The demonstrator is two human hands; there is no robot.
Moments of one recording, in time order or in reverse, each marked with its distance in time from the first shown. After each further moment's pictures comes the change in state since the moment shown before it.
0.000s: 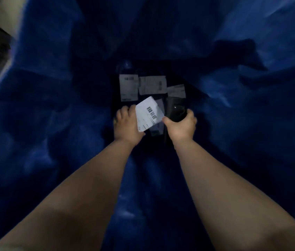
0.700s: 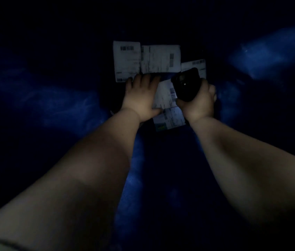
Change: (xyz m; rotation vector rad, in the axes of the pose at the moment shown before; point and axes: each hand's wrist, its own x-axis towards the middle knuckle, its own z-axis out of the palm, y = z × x) left_hand 0.132 -0.019 0.103 0.255 -0.010 0.371; right_hand 0.145 0.065 0.081 -0.322 -0.005 -0.241
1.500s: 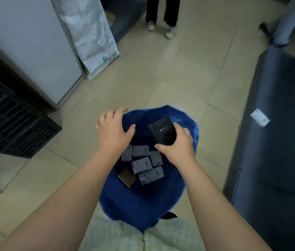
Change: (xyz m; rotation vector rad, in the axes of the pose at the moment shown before) left_hand -0.359 0.118 -0.504 -0.338 0.727 -0.201; right_hand -0.413 -0.244 -0.428 0.052 0.136 -0.335
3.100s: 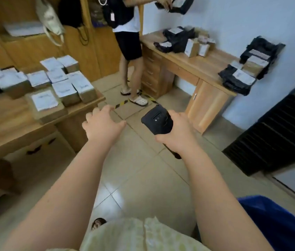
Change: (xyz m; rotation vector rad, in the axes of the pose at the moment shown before) left_hand -0.761 0.094 -0.130 0.035 1.022 -1.827; right_hand -0.555 0.020 0.028 -0.432 -1.025 -1.799
